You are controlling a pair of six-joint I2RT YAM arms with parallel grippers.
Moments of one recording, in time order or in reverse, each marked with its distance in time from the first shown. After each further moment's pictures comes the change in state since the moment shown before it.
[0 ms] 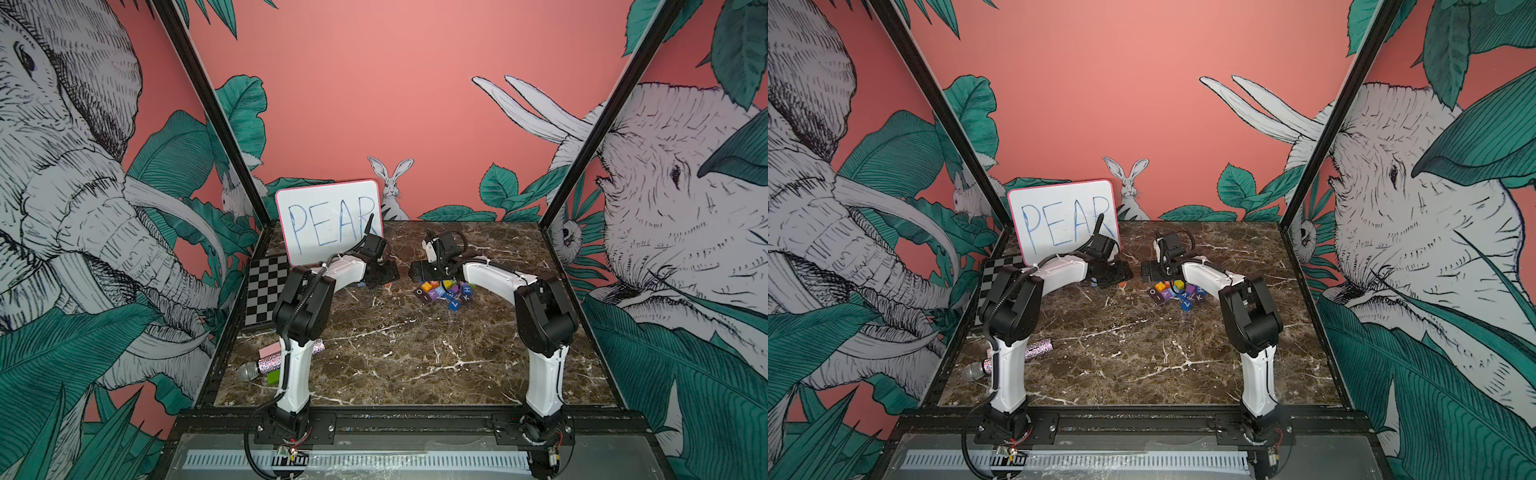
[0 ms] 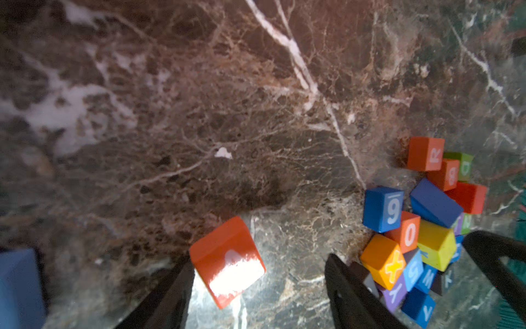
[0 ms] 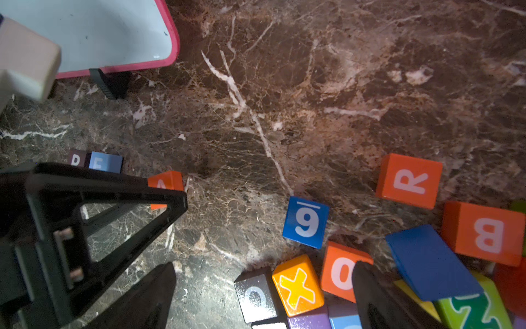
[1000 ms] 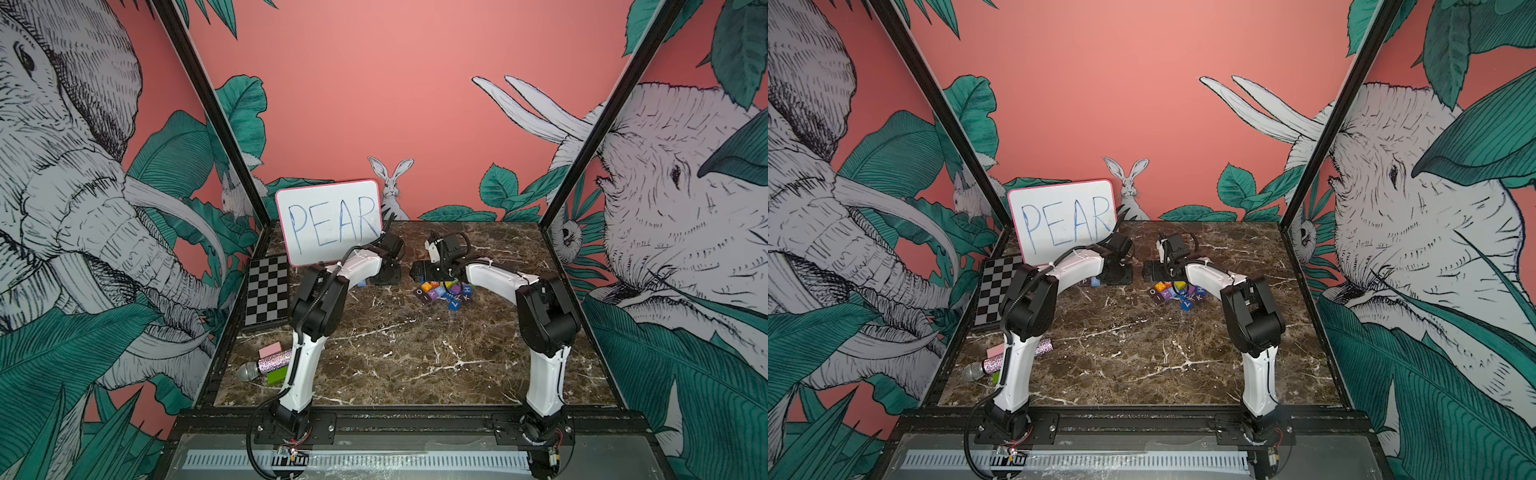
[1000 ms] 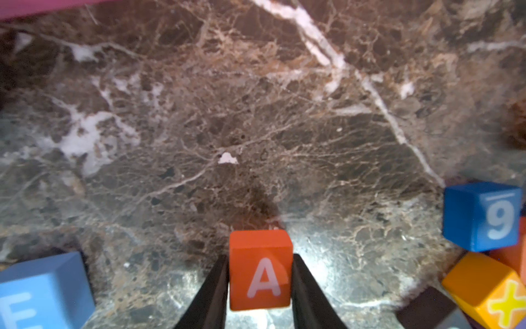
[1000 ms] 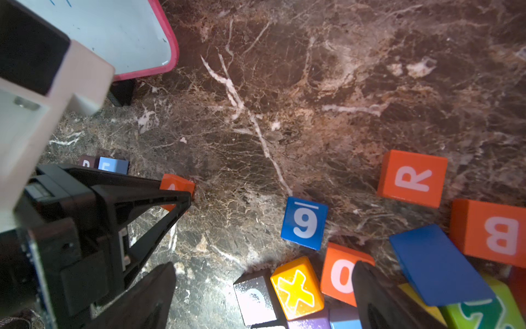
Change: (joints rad) left arm -0.073 0.108 0.206 -0.254 -0.242 0.150; right arm -0.023 -0.009 -0.041 0.057 -0.046 0.029
